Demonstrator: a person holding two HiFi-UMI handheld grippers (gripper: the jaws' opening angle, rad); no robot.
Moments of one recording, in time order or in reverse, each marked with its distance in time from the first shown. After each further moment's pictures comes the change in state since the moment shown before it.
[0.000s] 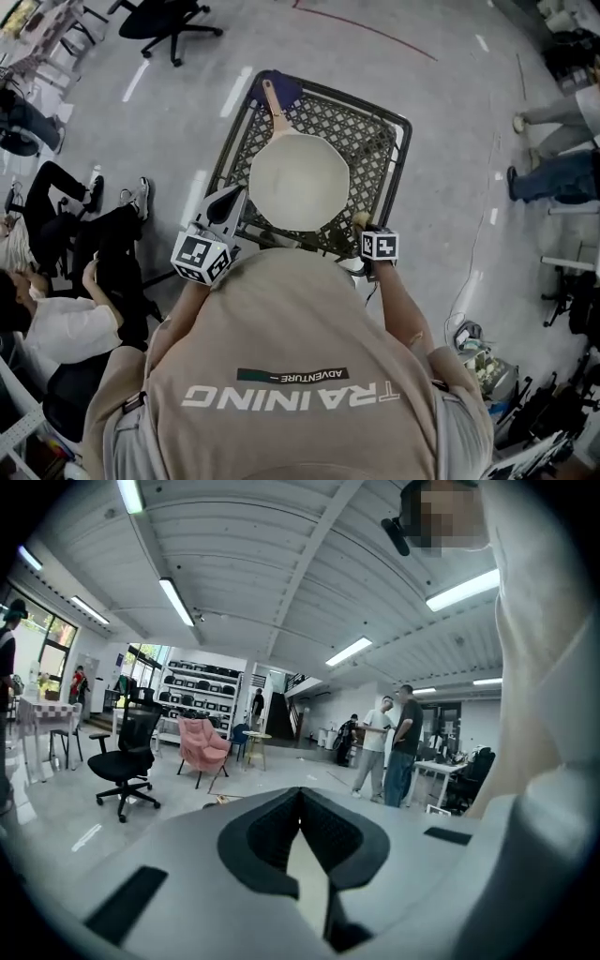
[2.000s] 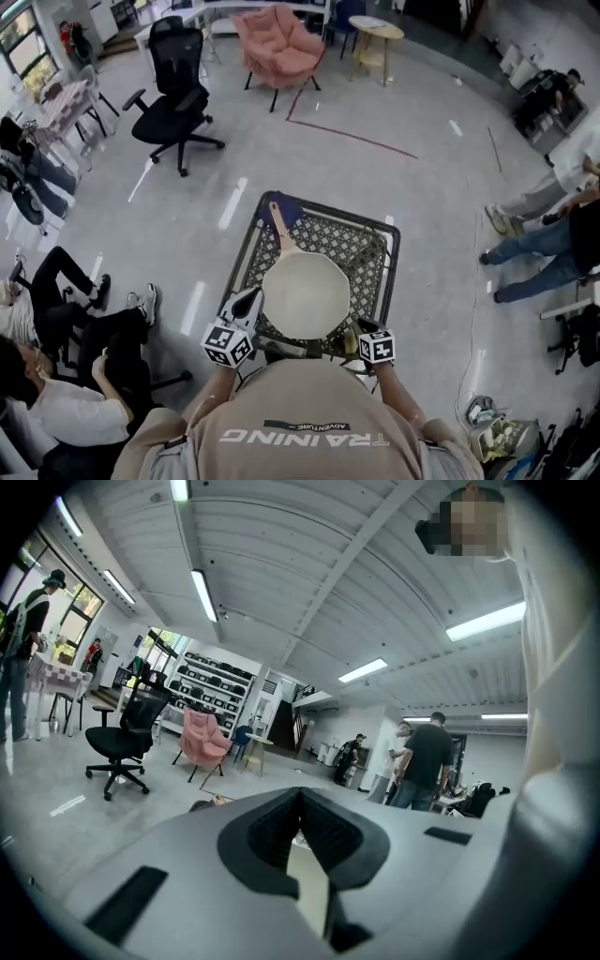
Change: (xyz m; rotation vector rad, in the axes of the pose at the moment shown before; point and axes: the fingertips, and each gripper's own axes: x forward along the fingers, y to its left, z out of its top) left arm 0.022 0.035 -0.012 -0.172 -0.070 -0.013; right arm -0.039 0.054 0.054 -0.123 -0.181 -0.012
